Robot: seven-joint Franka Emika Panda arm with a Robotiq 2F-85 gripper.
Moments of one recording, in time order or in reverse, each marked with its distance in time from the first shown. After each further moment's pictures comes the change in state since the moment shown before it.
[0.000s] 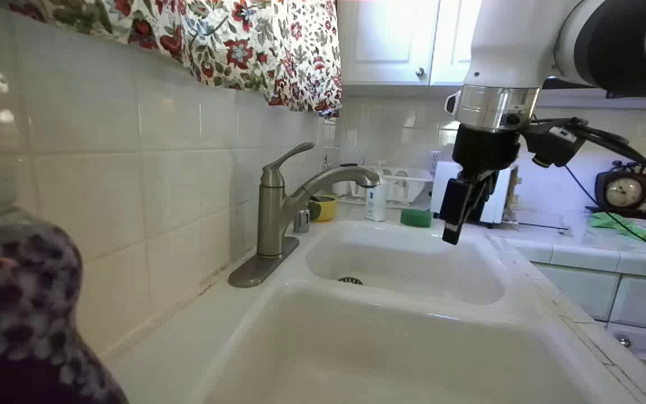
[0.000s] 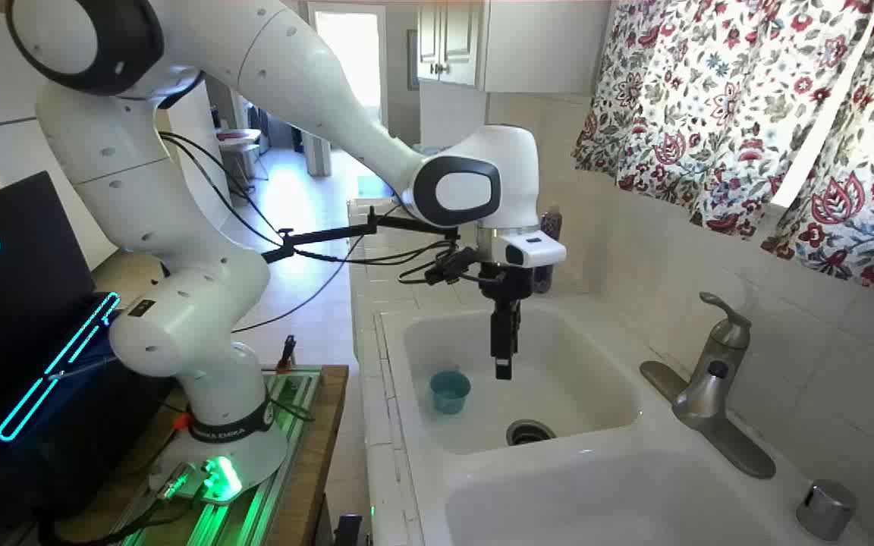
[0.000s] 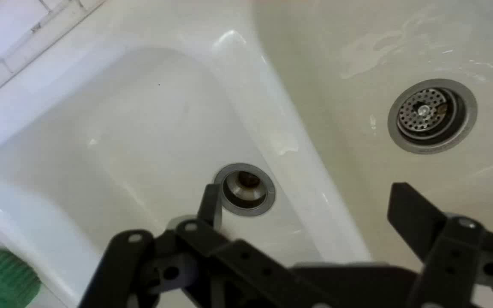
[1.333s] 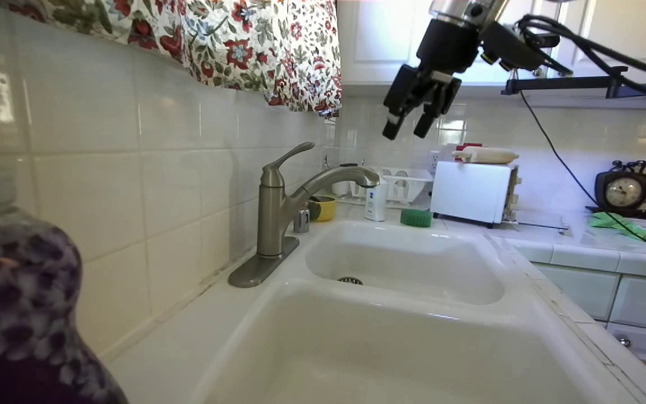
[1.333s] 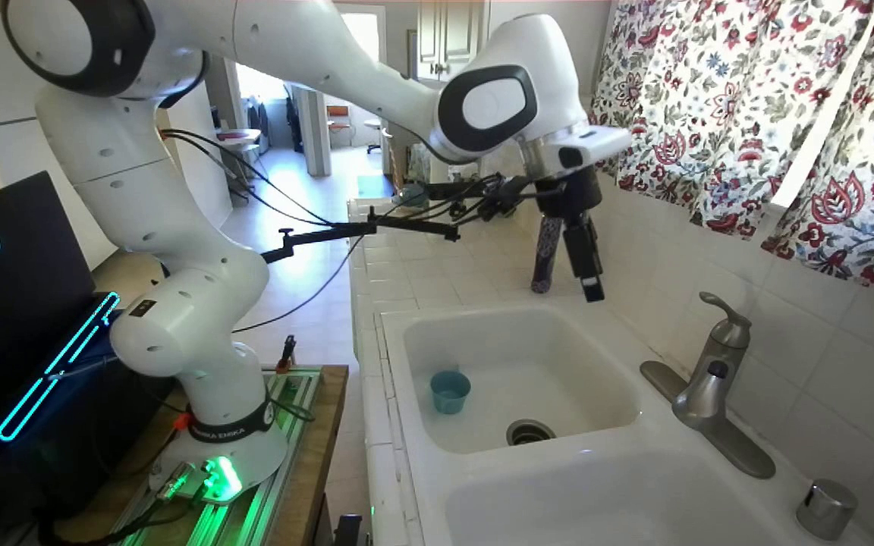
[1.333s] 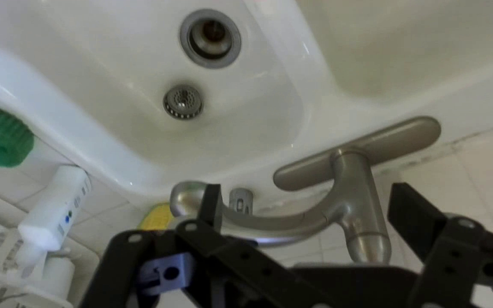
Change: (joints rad) arm 0.013 0.006 -0.048 0.266 -0.001 0.070 0.000
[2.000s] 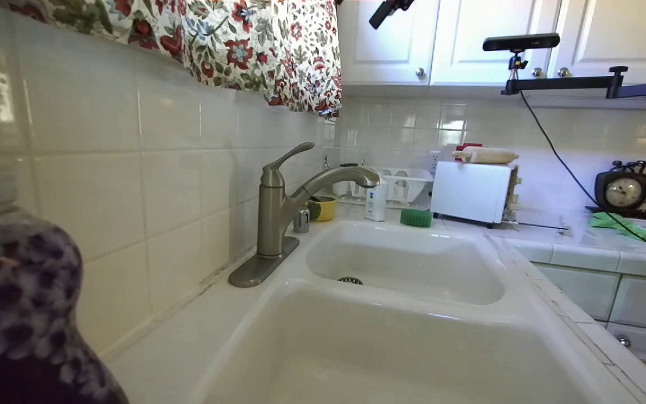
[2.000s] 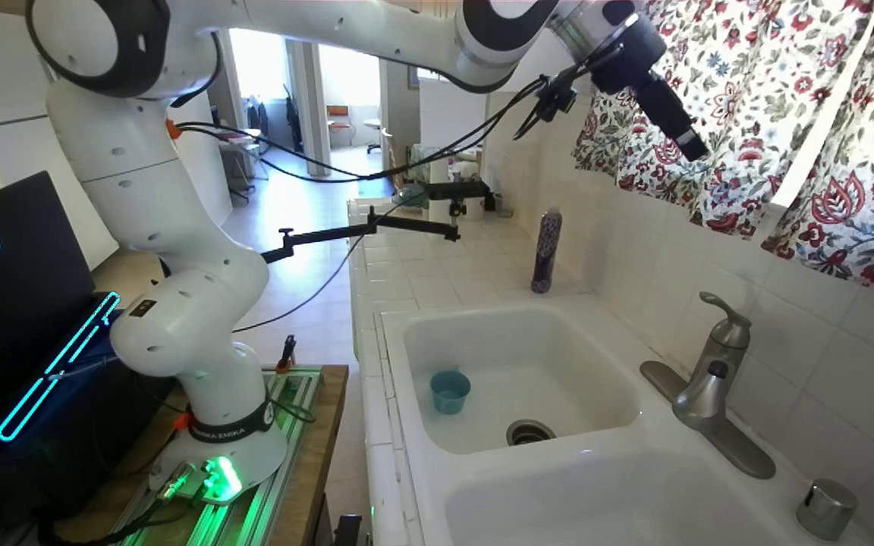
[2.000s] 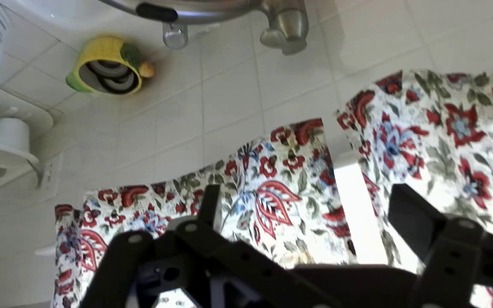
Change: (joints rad) arm 0.002 0.063 0.024 0.315 -0.047 0.127 0.087
